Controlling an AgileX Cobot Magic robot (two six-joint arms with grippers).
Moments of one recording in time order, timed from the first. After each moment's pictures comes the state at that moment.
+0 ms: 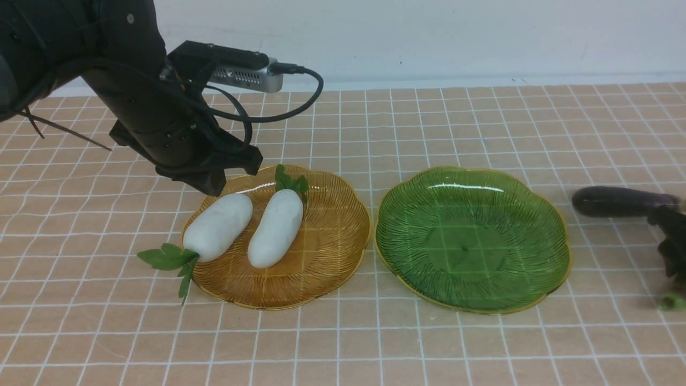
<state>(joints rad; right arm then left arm) 0.28 1.75 -1.22 0.16 0.71 0.05 -0.28 1.70 -1.51 -0.06 1.09 0.02</state>
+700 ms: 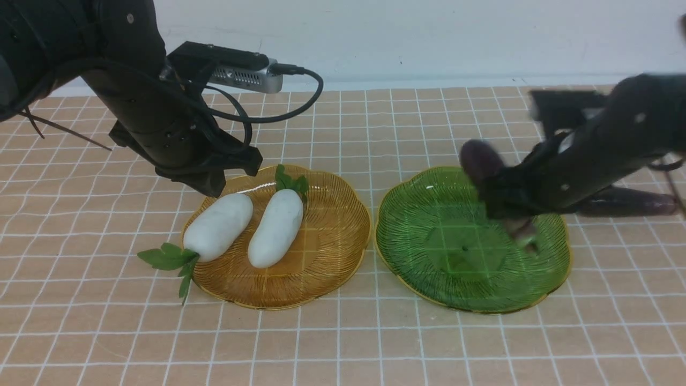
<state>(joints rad) -0.09 1.95 -1.57 0.10 0.96 0.43 -0.28 1.70 -1.51 -0.06 1.09 0.02</state>
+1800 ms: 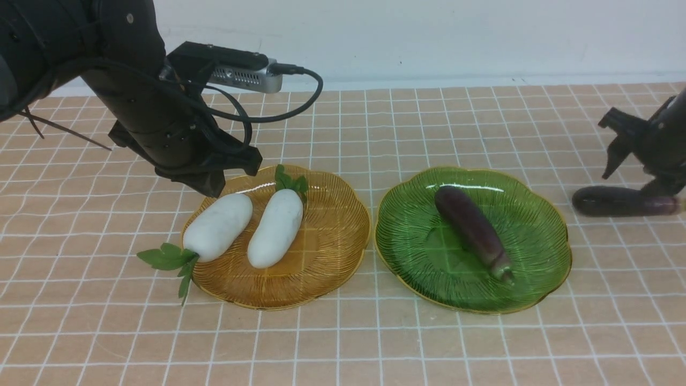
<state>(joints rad) -0.09 2.13 -1.71 0.10 0.90 0.69 -0.28 1.70 -1.51 -0.06 1.11 0.02</state>
